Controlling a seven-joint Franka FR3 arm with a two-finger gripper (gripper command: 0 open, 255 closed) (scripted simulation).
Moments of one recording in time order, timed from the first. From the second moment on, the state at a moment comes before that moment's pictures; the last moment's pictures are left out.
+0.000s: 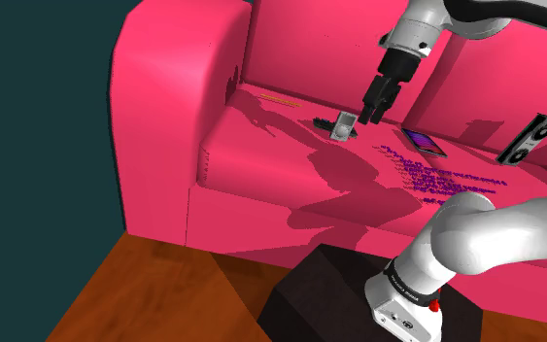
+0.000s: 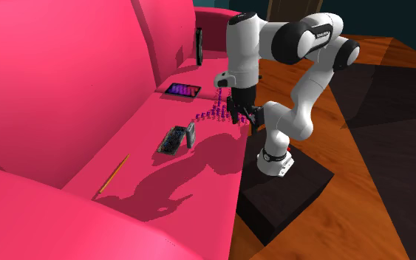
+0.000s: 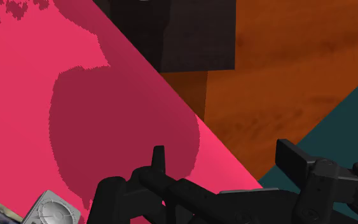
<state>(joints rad) 0.01 -0.77 -0.05 -2.31 0.12 1.49 -0.02</state>
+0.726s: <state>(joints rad) -0.09 -0.57 -0.10 -2.25 0.01 1.66 0.02</state>
